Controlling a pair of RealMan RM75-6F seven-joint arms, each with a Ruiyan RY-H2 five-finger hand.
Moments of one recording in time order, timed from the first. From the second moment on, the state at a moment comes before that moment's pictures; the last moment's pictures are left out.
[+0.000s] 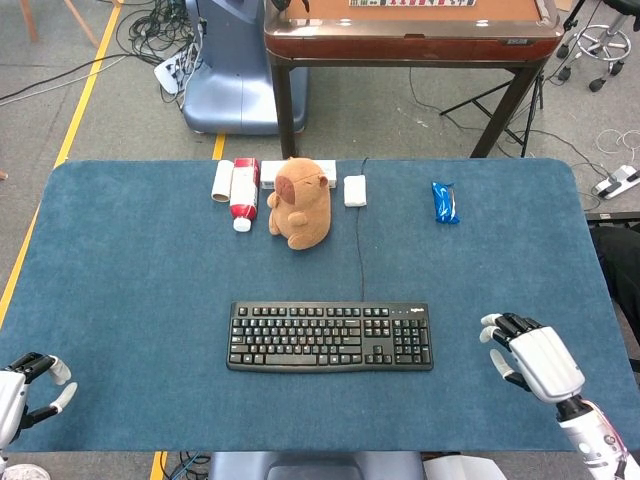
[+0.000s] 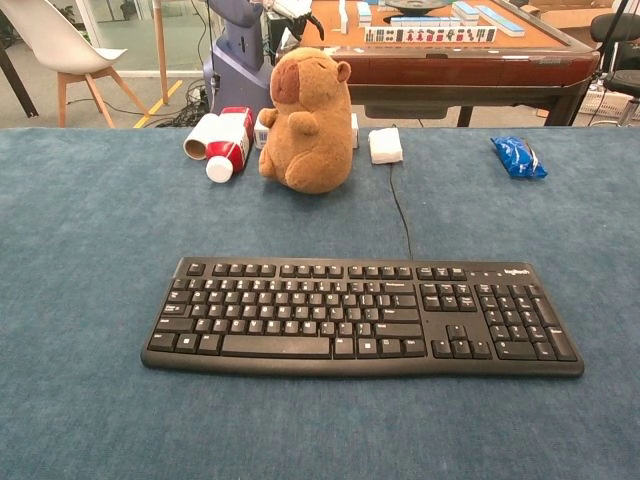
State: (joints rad) left arm 0.01 -1.18 0.02 -1.42 1.66 1.68 -0.25; right arm 0.18 -1.10 -0.06 -1.60 -1.74 1.42 0.00
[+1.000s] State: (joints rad) left arm 0.01 -1.18 0.02 -1.42 1.66 1.69 -0.27; right arm 0.41 -1.23 0.05 -1.75 -1.59 1.07 -0.41
